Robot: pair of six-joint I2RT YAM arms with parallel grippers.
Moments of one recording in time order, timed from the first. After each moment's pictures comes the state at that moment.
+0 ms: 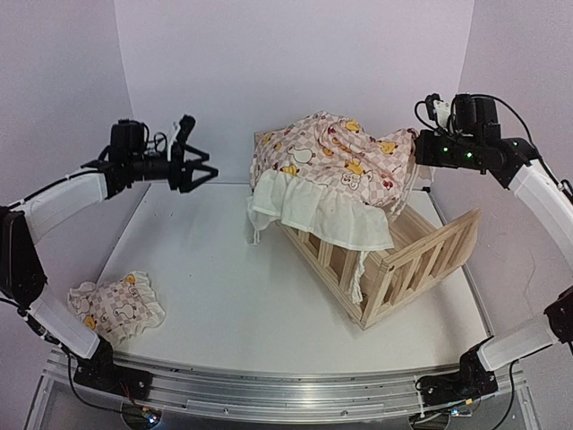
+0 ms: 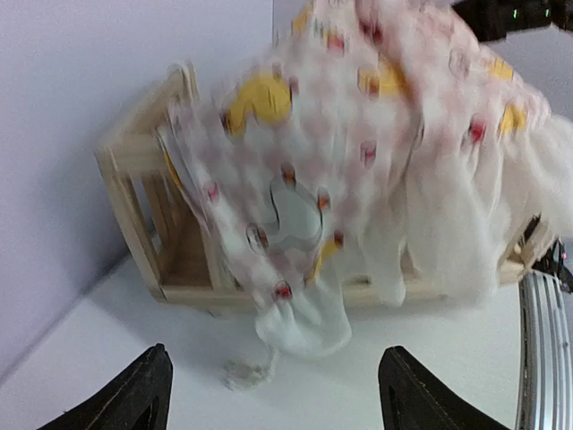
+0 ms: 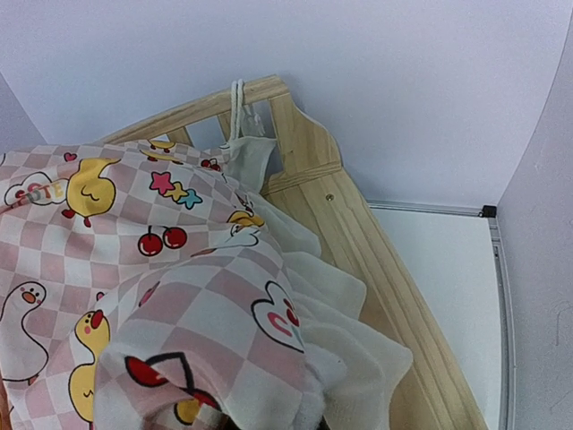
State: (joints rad) left arm -0.27 1.50 1.34 -0.12 0.85 0.25; right arm 0.36 1.35 1.56 -0.65 0.06 0.21
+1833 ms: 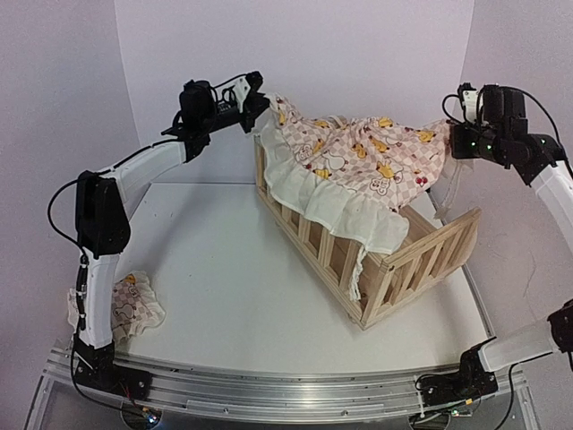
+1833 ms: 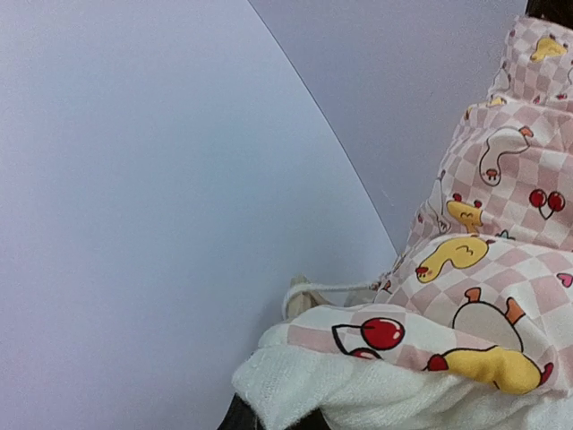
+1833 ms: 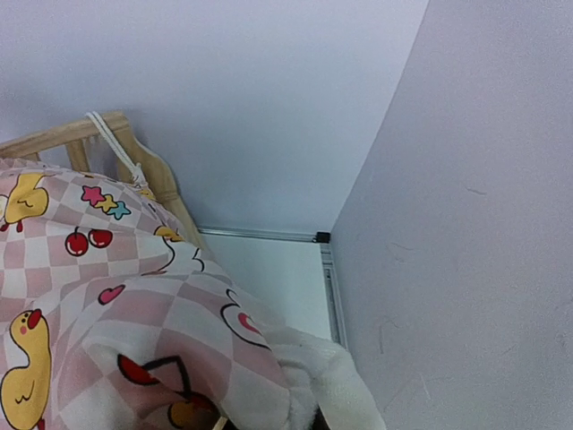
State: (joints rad) left arm -0.47 2.20 2.17 0.26 0.61 0.45; right arm 0.27 1.29 1.63 -0.74 0.37 -0.05
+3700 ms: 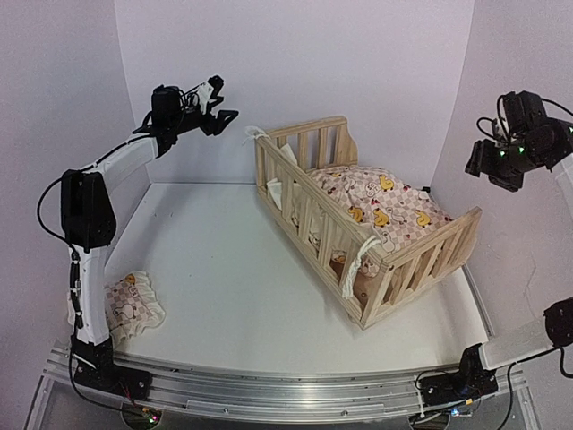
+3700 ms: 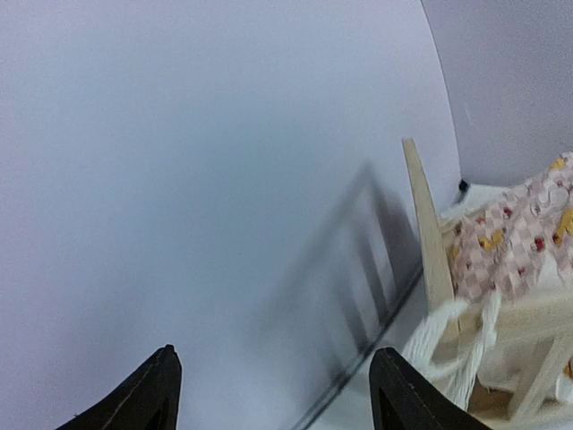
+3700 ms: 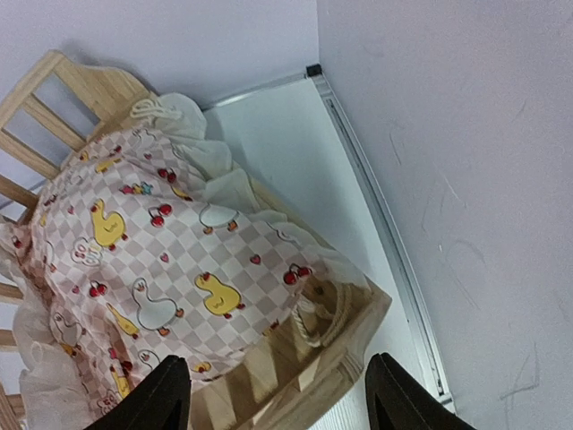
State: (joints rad) left arm -0.27 2.17 2.12 0.07 0.54 0.39; right arm 0.10 1.30 1.82 -1.31 0.17 0.37
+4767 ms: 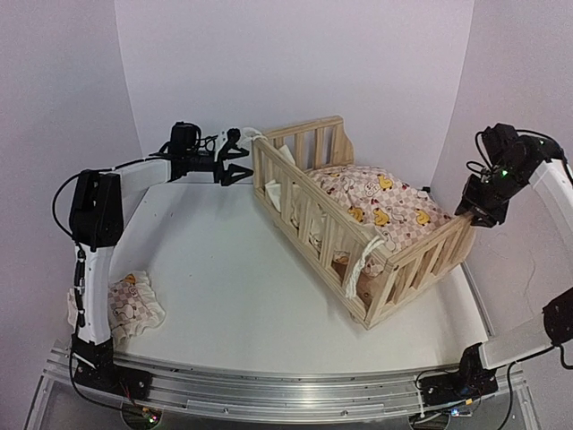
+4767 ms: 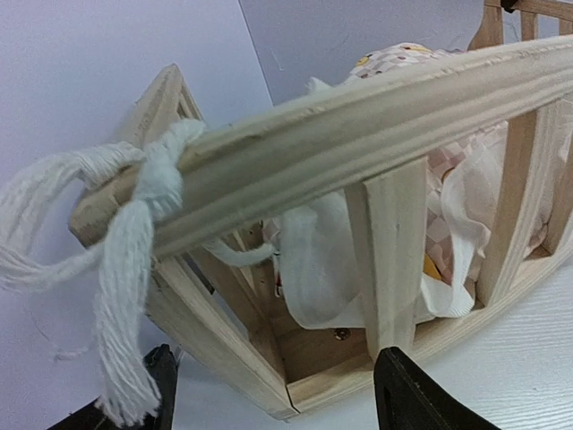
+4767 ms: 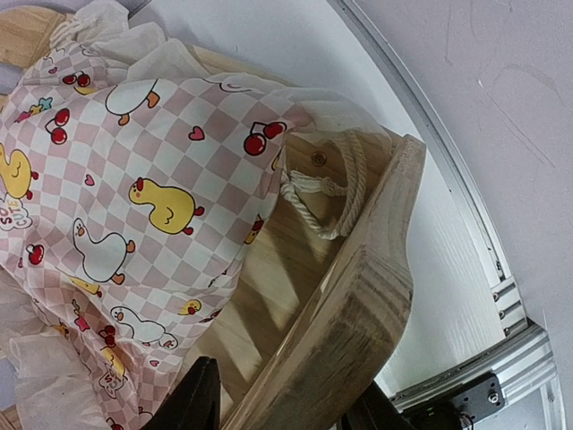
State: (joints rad) left arm -0.29 2.24 1.94 0.00 0.95 0.59; right arm 0.07 1.33 1.59 -1.38 0.02 0.62
